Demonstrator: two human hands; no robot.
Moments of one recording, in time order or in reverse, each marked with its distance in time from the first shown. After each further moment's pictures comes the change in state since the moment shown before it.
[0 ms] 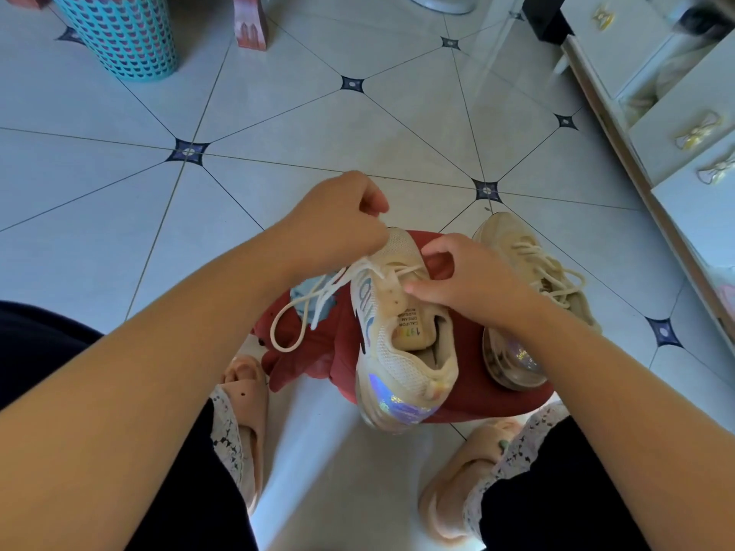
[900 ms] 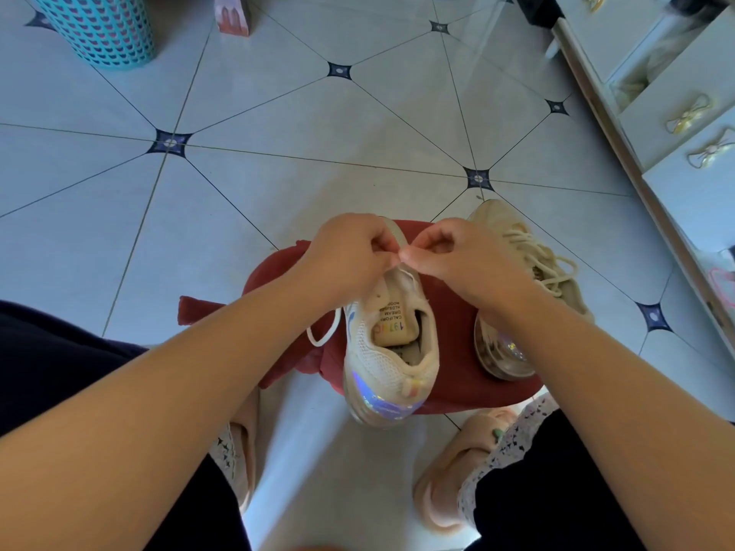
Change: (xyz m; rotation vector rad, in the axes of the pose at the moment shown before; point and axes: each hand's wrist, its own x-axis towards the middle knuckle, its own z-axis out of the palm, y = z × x) left_hand -0.001 -0.010 0.046 0.067 -0.037 0.009; right_hand 0.000 0.003 0.002 0.255 0.118 0.134
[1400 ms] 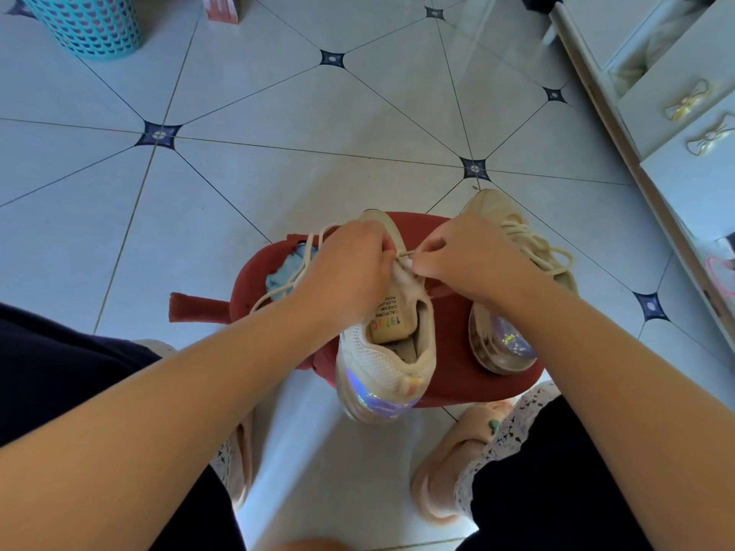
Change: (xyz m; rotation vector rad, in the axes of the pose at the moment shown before) left_hand -0.002 -0.007 0.025 0.190 0.109 0.116; right_hand -0.004 -0.014 -0.008 -0.202 -0.162 0.105
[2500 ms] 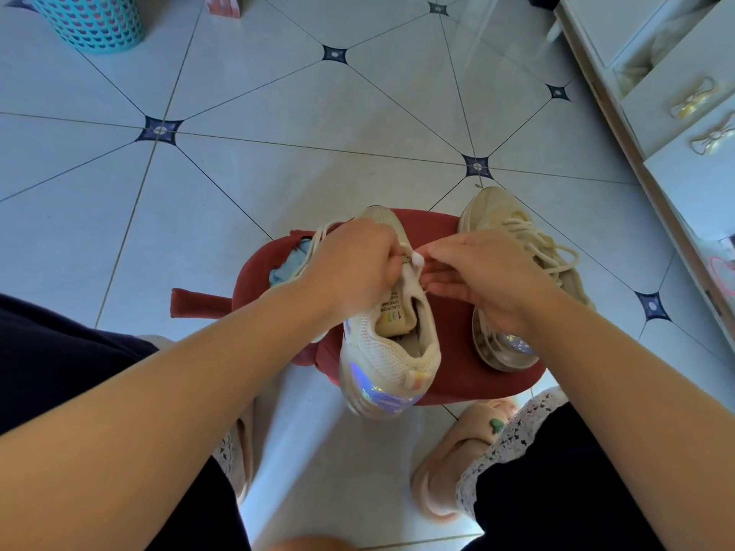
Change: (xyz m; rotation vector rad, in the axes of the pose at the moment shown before) left_hand 0.006 -0.003 -0.003 0.163 -0.122 0.109; right_hand 0.001 0.023 0.007 0.637 -0.052 0.099
